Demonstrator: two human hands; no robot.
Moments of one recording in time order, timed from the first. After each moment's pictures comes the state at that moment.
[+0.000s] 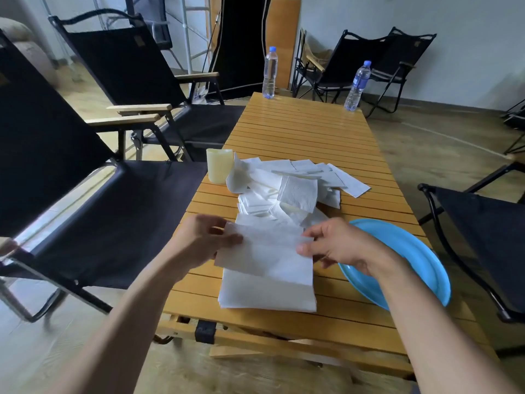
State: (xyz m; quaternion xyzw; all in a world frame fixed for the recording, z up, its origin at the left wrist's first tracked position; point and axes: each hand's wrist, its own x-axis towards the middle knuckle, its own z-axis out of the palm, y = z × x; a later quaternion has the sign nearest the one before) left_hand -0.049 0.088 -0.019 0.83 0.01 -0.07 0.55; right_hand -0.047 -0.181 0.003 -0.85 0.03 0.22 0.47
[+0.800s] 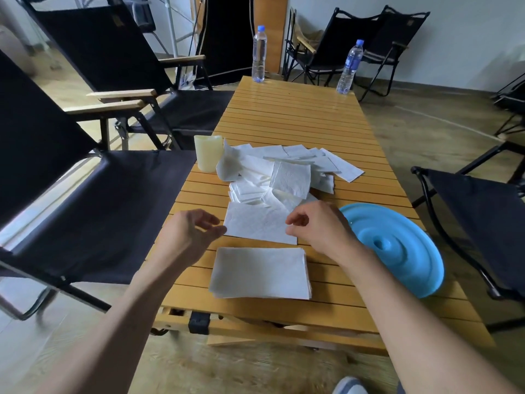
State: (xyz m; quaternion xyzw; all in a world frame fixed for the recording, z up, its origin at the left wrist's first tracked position) left_hand -0.040 0.086 -0.049 0.93 0.05 0.00 0.36; right_hand -0.034 -0.168 -0.032 -0.97 -0.02 -0.01 0.24
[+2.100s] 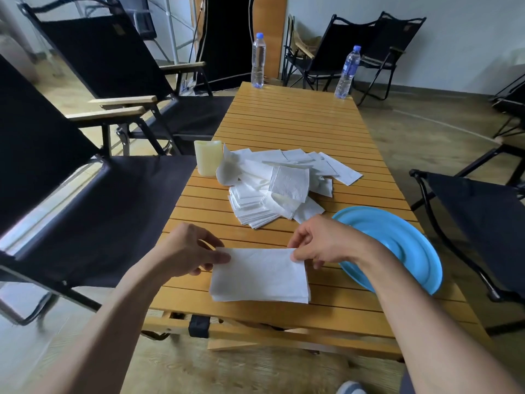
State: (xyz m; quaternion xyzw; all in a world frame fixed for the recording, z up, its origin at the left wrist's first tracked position) left_hand -0.051 0.094 -0.033 0.89 0.02 -0.19 0.41; right_hand -0.045 -0.179 -0.011 -0.91 -0.04 0.25 0.33
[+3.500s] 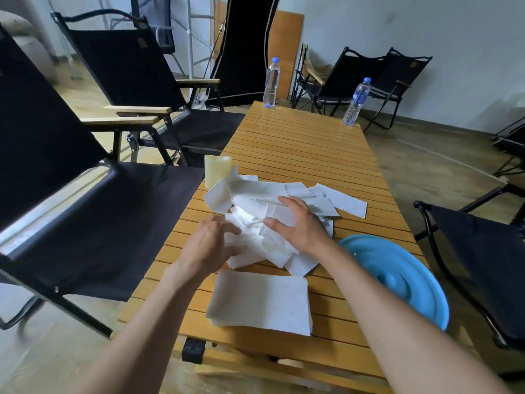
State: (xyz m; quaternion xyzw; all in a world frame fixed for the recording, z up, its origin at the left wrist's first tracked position) left_hand 0.001 0.073 -0.068 0.96 -0.07 0.02 0.27; right_hand 0.039 -0.150 -0.051 -0.94 -0.07 -0.01 0.33
